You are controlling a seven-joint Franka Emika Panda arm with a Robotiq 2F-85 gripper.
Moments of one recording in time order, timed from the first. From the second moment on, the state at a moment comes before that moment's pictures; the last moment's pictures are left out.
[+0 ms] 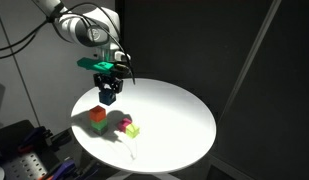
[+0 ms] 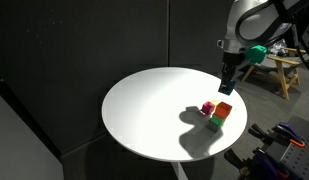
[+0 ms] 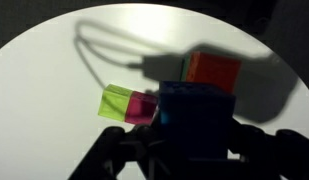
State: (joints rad) arm -0.02 -0.06 -0.04 -2.52 -0.05 2.39 -0.26
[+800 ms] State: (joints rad) arm 0.02 -0.06 0.01 -2.55 -0.05 2.39 -0.16
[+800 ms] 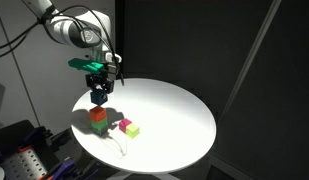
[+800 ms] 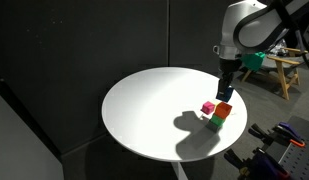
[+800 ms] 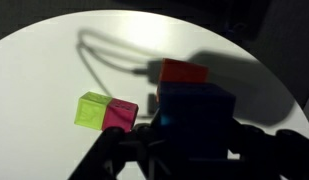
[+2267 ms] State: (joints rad) arm 0.03 -0.06 0.02 -2.60 -0.05 2.41 -0.13
